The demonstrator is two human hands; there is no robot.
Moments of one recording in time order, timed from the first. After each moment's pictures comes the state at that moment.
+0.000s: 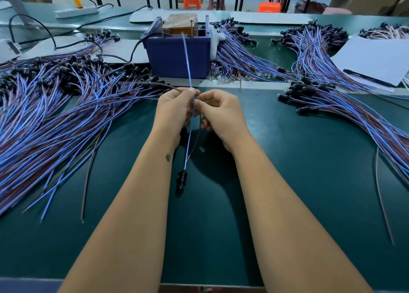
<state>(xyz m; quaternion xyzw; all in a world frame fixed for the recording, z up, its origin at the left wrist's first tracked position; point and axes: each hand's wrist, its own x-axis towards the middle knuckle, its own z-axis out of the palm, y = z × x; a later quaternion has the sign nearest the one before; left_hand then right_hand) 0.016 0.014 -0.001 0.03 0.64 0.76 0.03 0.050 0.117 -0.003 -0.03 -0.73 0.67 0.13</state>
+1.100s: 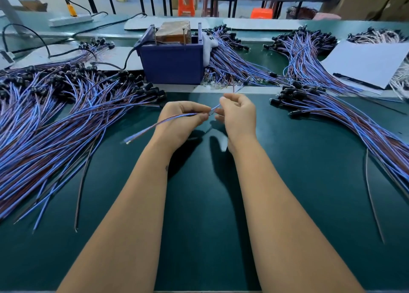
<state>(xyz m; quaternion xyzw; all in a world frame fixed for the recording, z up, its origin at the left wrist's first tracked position) 0.023 0.016 -0.007 0.18 0.76 0.62 0.02 0.047 0.141 -0.003 -0.19 -0.64 0.71 0.23</state>
